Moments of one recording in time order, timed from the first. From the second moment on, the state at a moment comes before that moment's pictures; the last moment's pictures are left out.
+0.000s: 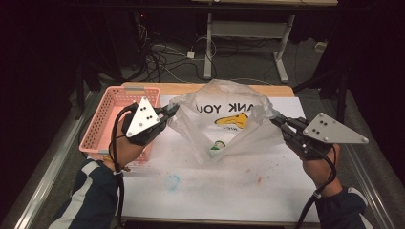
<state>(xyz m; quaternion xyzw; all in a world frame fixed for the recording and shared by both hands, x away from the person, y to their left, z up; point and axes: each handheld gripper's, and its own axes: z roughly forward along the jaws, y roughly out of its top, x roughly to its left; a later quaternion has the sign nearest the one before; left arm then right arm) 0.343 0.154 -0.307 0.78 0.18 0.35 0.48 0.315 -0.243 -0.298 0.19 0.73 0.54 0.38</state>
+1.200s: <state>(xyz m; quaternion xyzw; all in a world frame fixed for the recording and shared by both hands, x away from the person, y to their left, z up) 0.419 0.100 -0.257 0.71 0.20 0.37 0.57 0.395 -0.214 -0.245 0.26 0.70 0.55 0.38</state>
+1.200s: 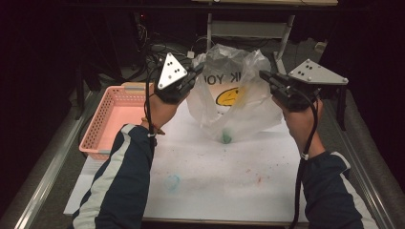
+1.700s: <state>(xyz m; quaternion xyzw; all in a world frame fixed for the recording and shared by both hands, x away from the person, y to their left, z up) 0.426 0.103 -0.224 0.70 0.21 0.38 0.57 0.397 -0.216 -0.203 0.27 0.67 0.56 0.40</state>
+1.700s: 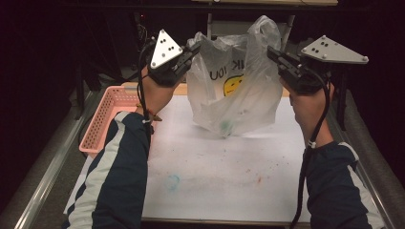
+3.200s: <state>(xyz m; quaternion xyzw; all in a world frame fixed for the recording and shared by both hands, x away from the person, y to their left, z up) 0.448 0.106 -0.308 0.73 0.29 0.39 0.48 0.454 -0.272 -0.273 0.39 0.66 0.49 0.42</state>
